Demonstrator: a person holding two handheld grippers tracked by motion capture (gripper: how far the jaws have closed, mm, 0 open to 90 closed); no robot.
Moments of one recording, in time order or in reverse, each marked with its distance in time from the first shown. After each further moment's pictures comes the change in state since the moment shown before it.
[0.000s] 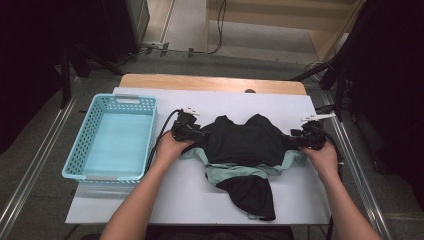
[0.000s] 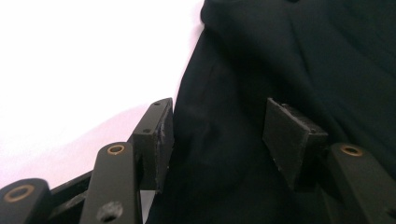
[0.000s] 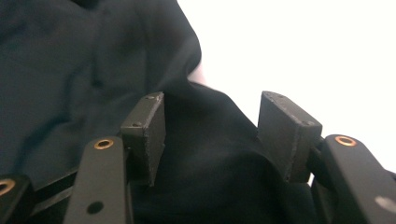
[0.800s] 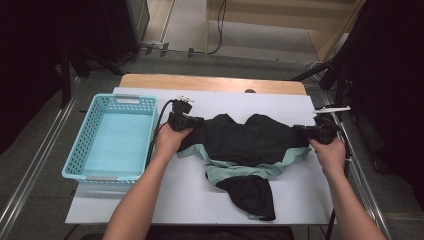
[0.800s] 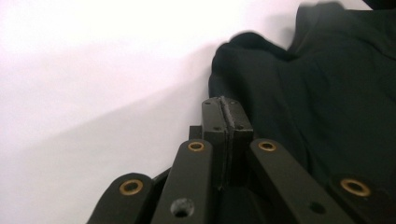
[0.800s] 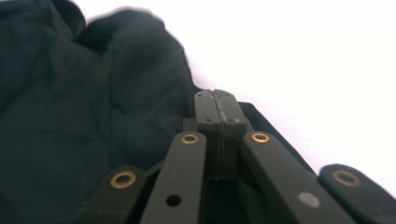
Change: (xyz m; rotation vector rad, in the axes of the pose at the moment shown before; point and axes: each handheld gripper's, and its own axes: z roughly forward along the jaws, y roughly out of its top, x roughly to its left) left arm 0.006 0.033 -0.032 -0.066 0.019 -0.149; right arm -0.013 0.017 -0.036 -0.059 0.002 0.099
